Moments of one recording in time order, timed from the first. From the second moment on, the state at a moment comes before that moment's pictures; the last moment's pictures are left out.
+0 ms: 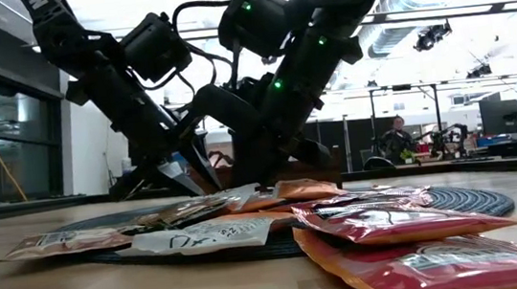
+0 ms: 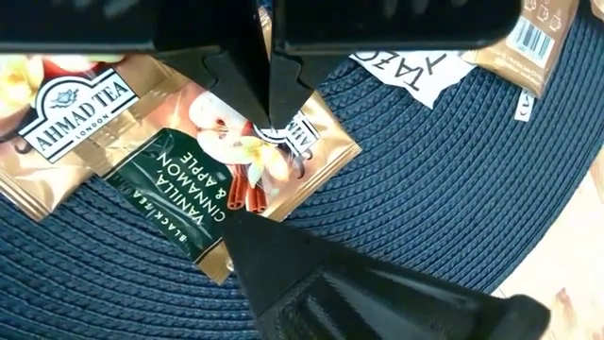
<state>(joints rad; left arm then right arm) 0.07 1.66 0.68 0.18 -0.04 -1.28 0.07 2.09 1.28 -0.09 0.13 0.73</state>
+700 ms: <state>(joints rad) 0.07 1.66 0.68 0.18 -0.04 -1.24 0.07 2.08 1.28 -0.09 0.12 0.72</state>
